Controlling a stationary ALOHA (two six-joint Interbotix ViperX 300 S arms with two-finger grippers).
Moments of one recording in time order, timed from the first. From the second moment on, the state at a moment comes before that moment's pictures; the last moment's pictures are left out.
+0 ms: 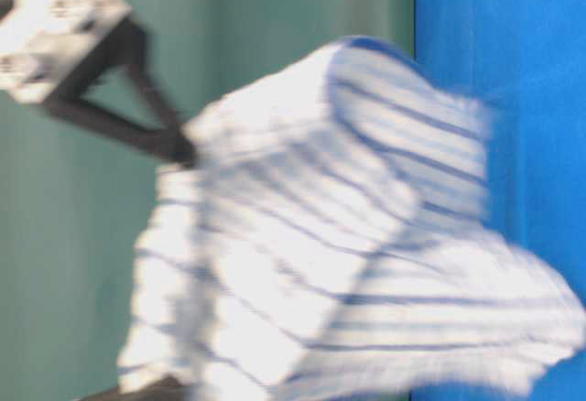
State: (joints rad) left arm -0.06 -0.48 0.62 -0.03 0.42 0.01; right arm 0.01 -0.20 0.30 -0.21 0.62 0.33
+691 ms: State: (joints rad) left arm 0.04 -0.60 0.32 -0.02 0.64 0.02; right arm 0.01 -0.21 -0.16 -0.21 0.92 0.19
